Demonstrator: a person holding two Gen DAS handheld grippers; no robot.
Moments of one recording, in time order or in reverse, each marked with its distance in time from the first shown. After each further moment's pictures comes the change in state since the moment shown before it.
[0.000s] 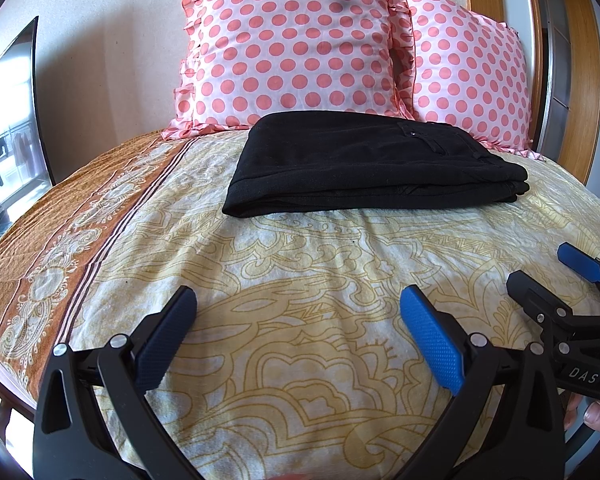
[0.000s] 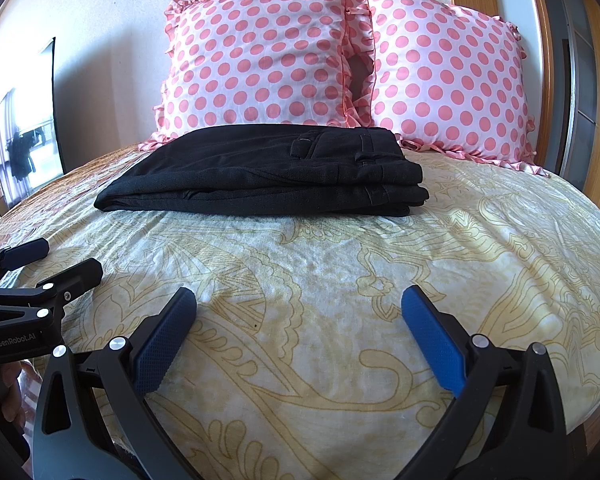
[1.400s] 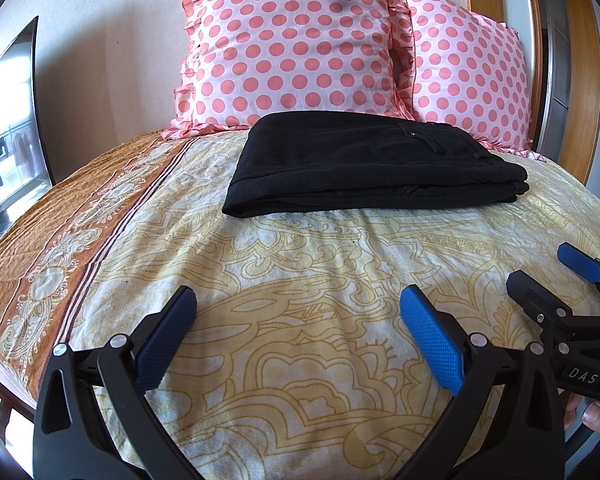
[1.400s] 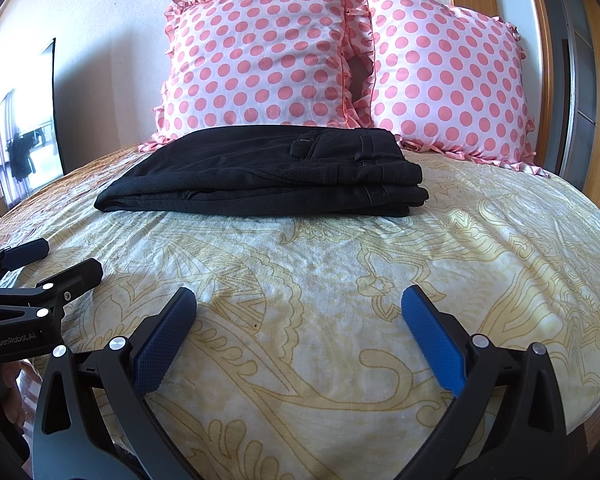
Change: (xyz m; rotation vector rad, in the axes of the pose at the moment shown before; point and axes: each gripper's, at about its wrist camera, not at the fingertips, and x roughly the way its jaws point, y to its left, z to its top) left arm 0.000 0.004 0.000 0.002 0.000 -0.005; right arm 0.000 0.000 -0.001 0.001 -0.003 -0.001
